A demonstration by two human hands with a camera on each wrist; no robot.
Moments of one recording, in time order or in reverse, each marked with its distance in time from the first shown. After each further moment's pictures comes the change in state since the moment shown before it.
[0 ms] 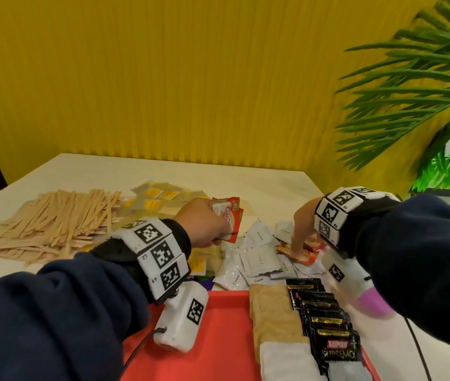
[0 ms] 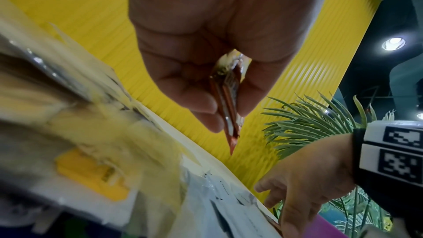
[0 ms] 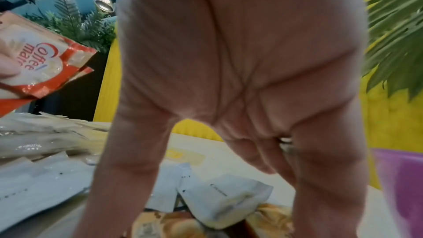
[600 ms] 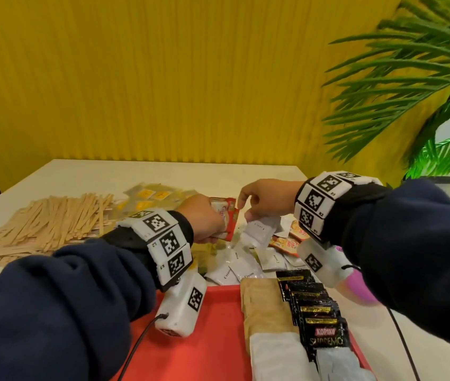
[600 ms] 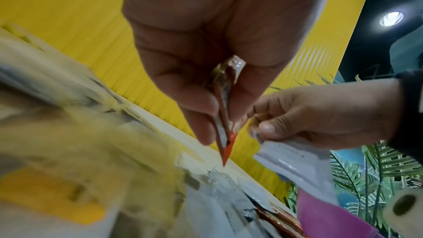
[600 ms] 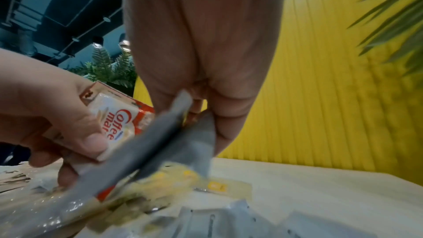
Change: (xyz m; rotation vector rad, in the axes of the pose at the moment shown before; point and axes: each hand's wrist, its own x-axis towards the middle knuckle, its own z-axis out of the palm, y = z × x) left_hand 0.010 0.009 0.011 0.173 -0.021 -0.027; right_hand -0.003 -0.021 -0.014 0.339 0.374 -0.487
